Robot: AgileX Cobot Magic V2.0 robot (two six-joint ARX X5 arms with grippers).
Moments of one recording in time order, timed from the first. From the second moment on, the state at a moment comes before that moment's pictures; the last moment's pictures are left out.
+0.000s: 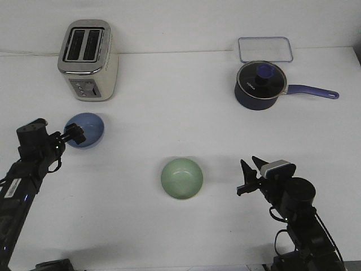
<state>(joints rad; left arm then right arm) 0.11 1.34 0.96 -0.15 0.11 -0.38 0.21 0.63 0.45 -0.12 -0.21 0.17</state>
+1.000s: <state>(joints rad) 0.15 1.76 1.24 -0.32 0.10 -0.21 0.21 0.63 0.45 -0.12 -0.21 0.17</state>
